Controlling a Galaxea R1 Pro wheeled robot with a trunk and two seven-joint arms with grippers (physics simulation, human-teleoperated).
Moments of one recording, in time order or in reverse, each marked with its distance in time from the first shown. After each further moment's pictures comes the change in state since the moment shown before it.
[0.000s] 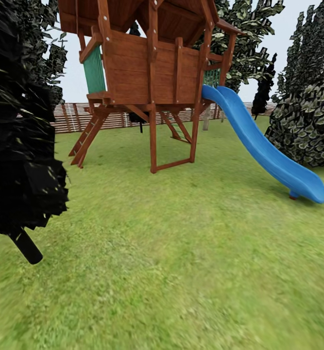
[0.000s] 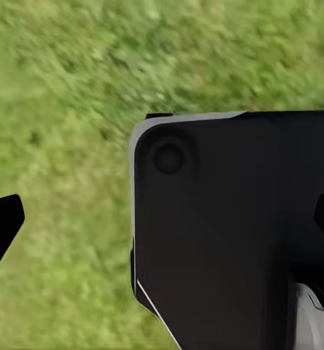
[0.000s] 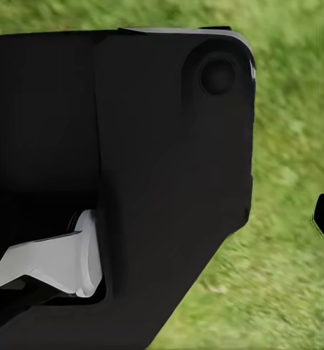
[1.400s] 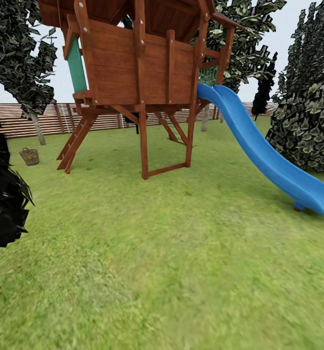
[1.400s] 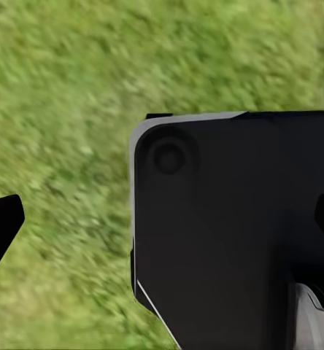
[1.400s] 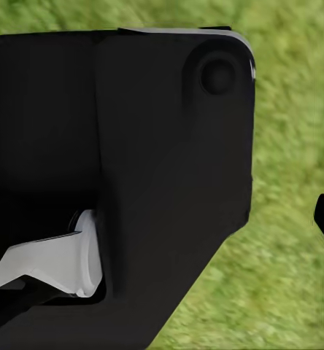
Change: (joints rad) left arm 0.000 0.000 0.000 0.000 0.000 0.000 0.000; right arm 0.000 0.000 0.000 0.000 0.000 0.000 0.000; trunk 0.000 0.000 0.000
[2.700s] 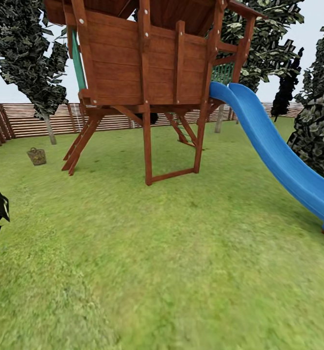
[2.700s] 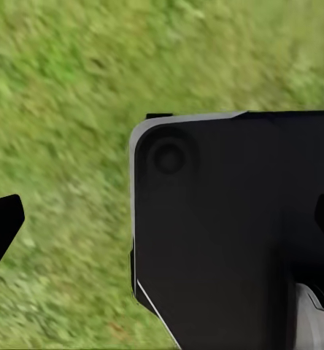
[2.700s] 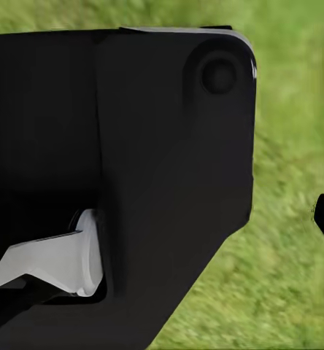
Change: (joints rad) left arm 0.000 0.000 0.000 0.000 0.000 0.000 0.000; right arm 0.001 0.001 0.001 0.000 0.000 0.000 0.000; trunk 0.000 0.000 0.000
